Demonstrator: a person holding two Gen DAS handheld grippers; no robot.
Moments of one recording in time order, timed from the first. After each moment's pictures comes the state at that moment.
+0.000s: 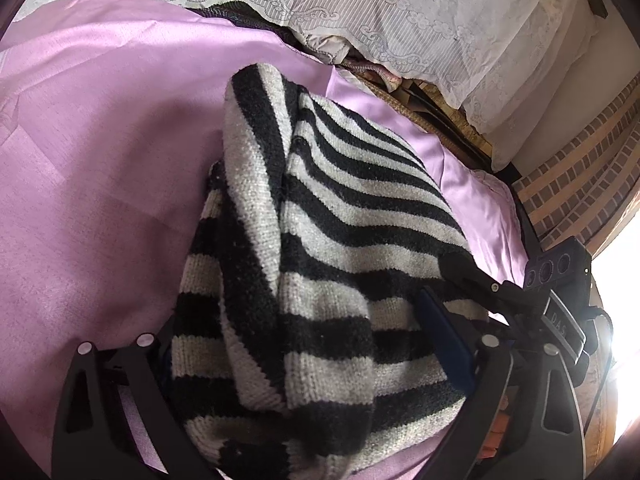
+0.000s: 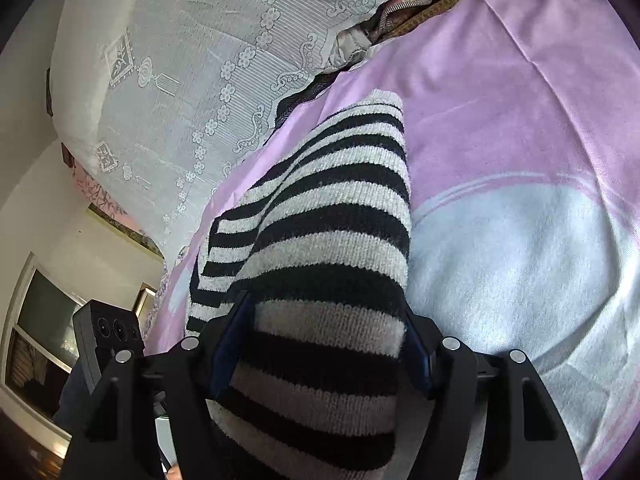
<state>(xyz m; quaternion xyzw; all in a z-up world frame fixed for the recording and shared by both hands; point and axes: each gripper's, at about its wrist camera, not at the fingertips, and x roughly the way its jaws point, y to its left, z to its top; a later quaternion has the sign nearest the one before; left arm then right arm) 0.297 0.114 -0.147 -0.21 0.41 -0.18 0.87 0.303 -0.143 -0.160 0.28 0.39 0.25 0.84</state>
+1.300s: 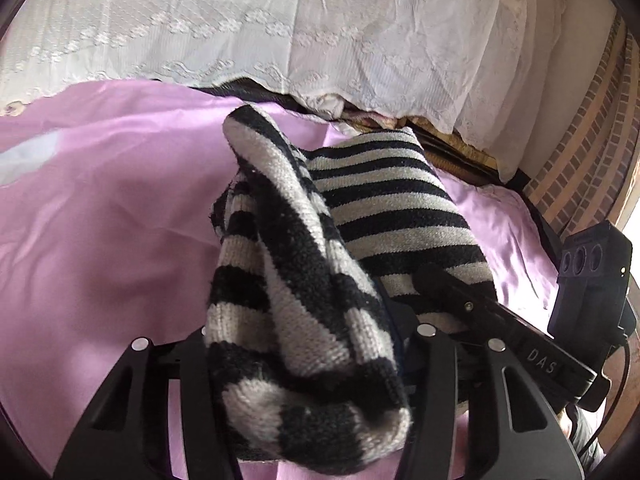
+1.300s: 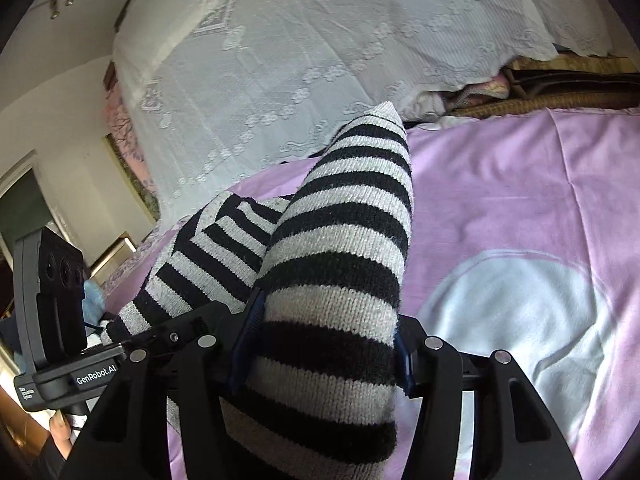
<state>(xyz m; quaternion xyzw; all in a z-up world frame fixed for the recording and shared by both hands) 0.215 0.119 -0.098 -0.14 0.32 -0.11 0.93 0.242 -0.094 -0.113 0.13 0.29 0.28 0.90</state>
